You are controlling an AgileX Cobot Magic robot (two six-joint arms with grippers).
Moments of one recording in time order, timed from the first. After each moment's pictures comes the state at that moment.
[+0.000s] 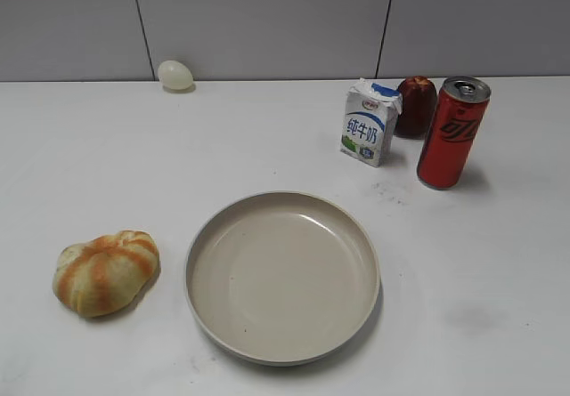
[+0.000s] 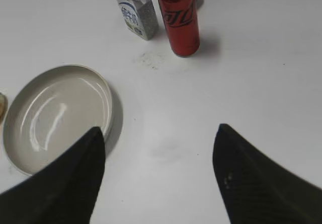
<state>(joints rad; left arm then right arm) -0.07 -0.01 -0.50 -0.04 1.04 0.08 0.06 0.53 -0.73 0.23 0.92 0.02</state>
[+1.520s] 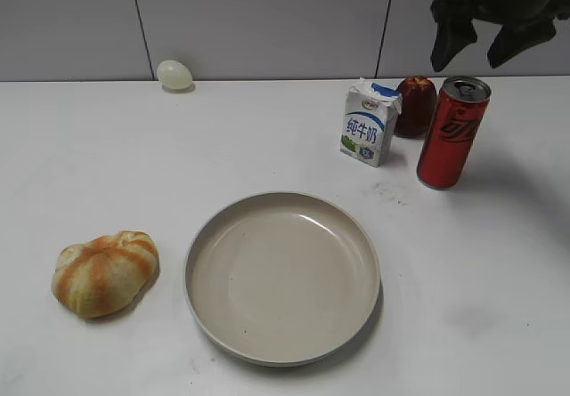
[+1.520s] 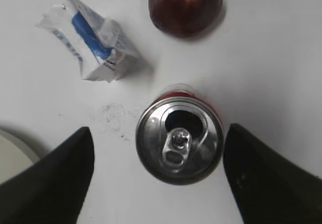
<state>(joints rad) -0.07 -0.01 -0.50 -0.04 1.04 0.08 0.18 1.95 -1.72 0.08 1.05 0.00</state>
